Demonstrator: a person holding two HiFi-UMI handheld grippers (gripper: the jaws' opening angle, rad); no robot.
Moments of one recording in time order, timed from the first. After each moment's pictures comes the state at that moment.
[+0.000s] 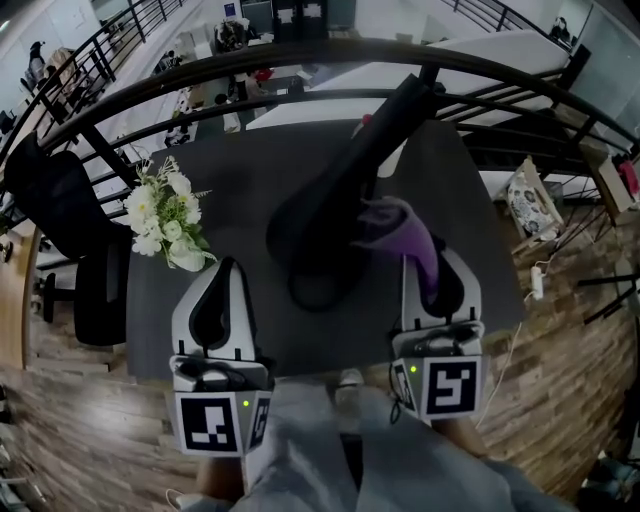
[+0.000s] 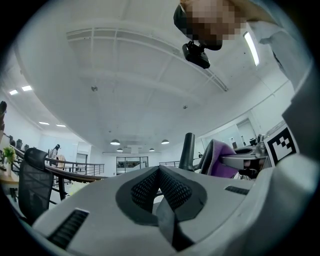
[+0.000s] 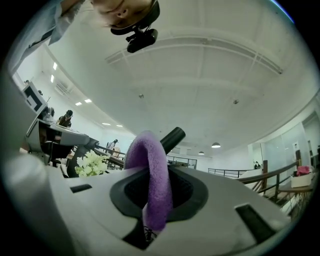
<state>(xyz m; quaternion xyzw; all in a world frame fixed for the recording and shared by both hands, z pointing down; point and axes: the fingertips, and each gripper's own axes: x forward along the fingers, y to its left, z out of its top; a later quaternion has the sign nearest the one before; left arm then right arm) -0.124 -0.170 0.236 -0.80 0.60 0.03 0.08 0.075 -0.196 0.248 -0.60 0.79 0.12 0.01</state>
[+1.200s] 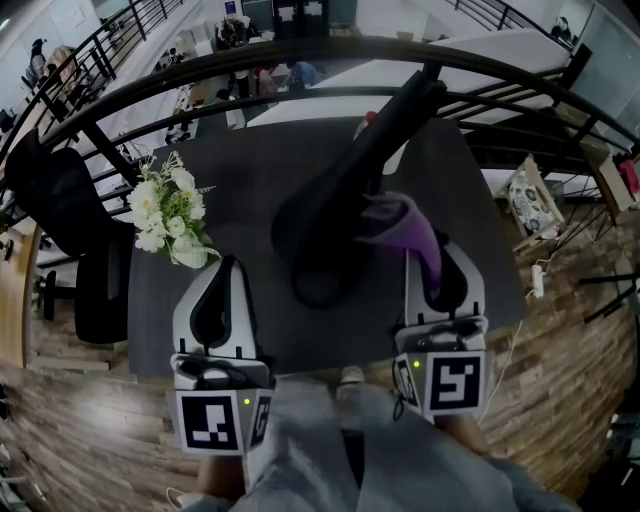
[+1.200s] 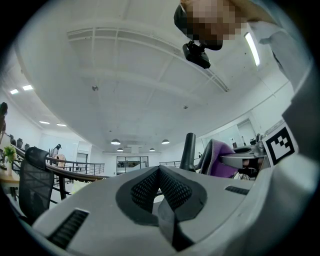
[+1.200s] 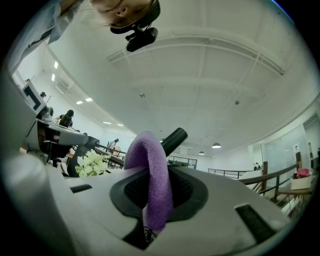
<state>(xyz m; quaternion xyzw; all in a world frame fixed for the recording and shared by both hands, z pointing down) -0.130 -0.168 0.237 -0.80 0.60 0.04 0.07 0.070 -0.197 0.247 -0.59 0.79 0.12 0.00</state>
